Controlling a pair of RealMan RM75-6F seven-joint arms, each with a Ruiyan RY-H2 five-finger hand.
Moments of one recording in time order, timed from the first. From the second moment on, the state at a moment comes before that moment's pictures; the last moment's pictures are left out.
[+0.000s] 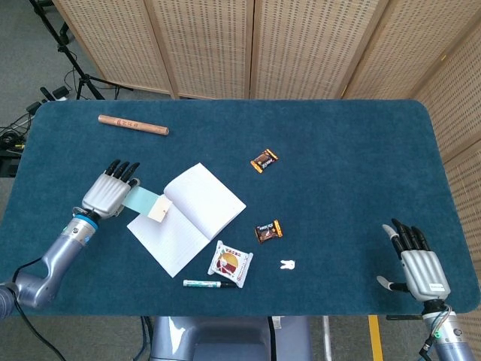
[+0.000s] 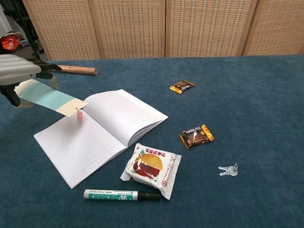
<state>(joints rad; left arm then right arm) -0.73 -1.34 -0.04 -1.32 1.24 0.88 0.36 0.15 -1.16 0.02 -1.63 -1.46 1.33 -0.06</state>
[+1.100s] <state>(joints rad) -0.80 -1.44 -0.02 -1.35 1.40 0.83 0.28 0.14 -1.16 0.03 -1.62 -1.45 1.33 -0.02</state>
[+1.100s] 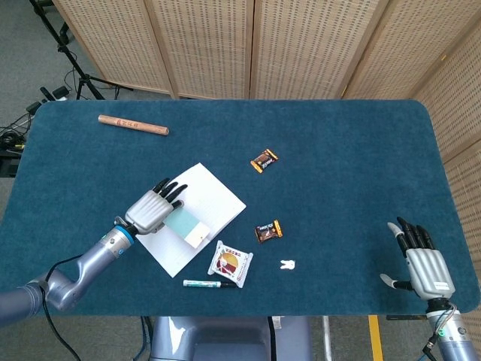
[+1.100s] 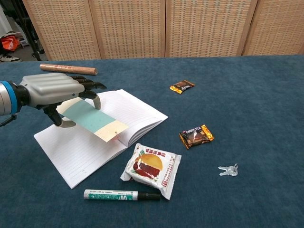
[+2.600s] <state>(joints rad) -0.83 -1.47 0.02 -1.24 1.49 0.78 0.22 0.14 -1.16 0.03 -1.62 -1.45 1.34 -0.05</state>
